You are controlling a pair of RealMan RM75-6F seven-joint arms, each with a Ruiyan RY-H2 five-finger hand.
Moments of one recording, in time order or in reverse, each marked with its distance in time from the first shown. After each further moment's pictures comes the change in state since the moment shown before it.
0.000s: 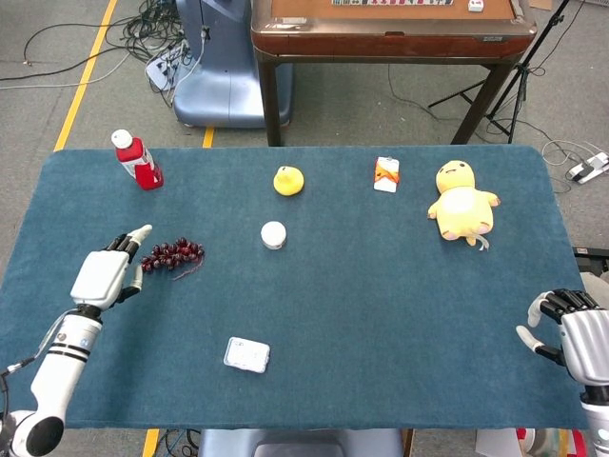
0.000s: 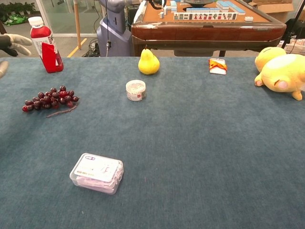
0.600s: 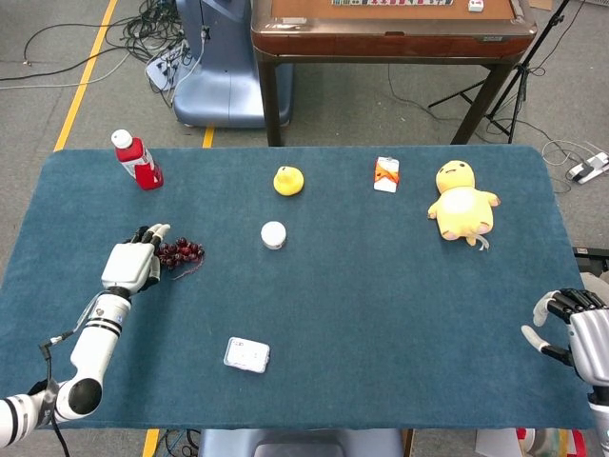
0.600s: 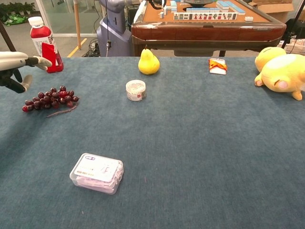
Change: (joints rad) left arm -0.184 -0.113 0.014 0.106 -0.369 -0.078 0.274; right arm -0.004 0.020 0.003 0.009 0.002 0.000 0.058
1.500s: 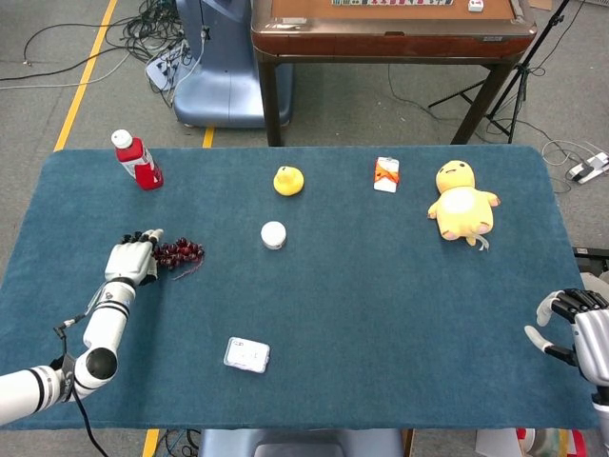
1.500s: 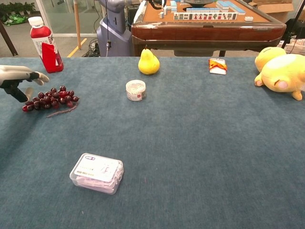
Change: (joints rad) left arm -0.166 -0.040 0.066 0.132 -0.373 -0.103 0.105; right arm -0.005 0.011 0.004 0.000 0.010 -0.001 0.026
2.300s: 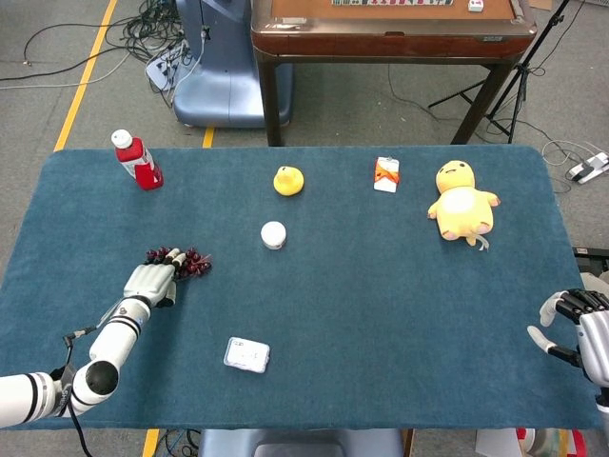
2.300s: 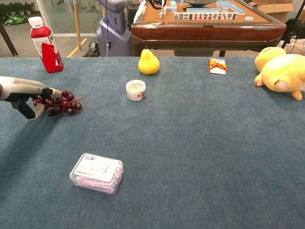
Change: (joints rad) left arm -0.083 0.087 0.093 -0.227 -0.063 -0.037 0.001; right arm -0.007 0.005 0.002 0.003 -0.003 0.010 0.017
